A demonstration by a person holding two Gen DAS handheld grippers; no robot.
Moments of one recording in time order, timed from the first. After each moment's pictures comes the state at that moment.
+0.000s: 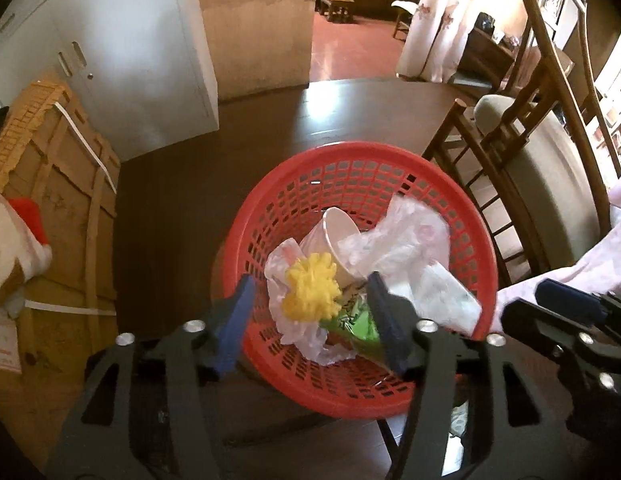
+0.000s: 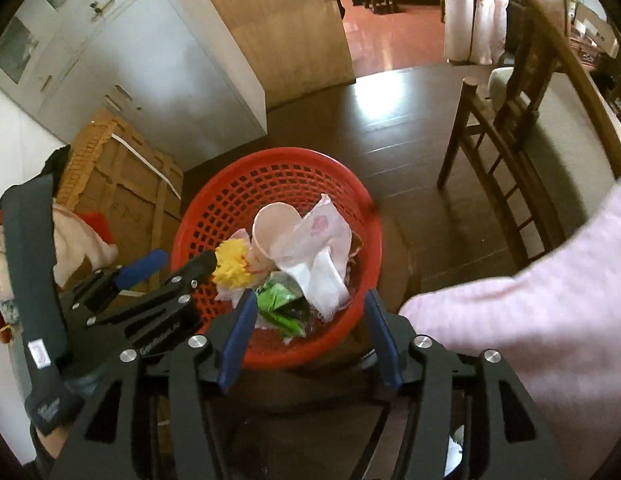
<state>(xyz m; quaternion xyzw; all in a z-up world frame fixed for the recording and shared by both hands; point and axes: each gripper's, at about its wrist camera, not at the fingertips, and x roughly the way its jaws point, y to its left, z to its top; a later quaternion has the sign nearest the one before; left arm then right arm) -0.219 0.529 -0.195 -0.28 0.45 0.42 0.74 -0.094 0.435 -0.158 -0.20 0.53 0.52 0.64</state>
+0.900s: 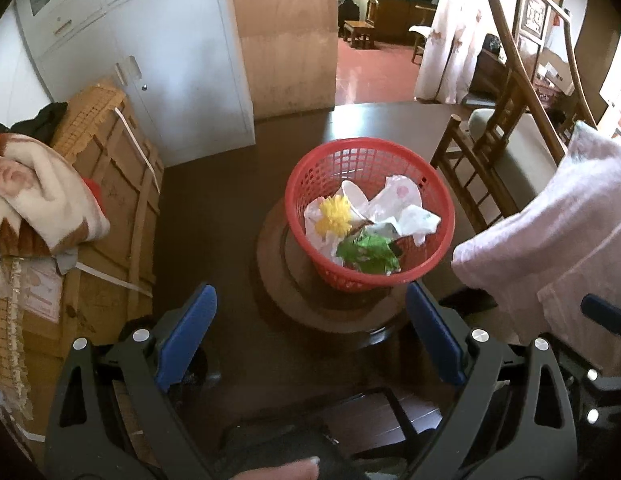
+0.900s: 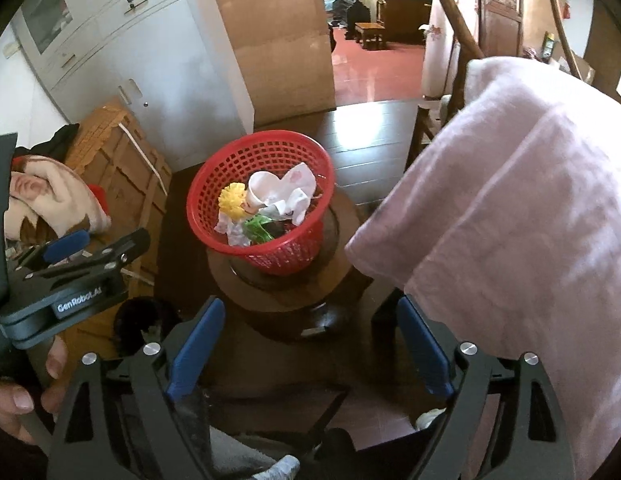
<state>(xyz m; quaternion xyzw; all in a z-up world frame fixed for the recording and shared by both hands) -0.281 0.420 -0.123 -0.24 0.42 0.47 0.74 -0.135 0.302 -0.109 -0.22 0.46 0.51 0.69</state>
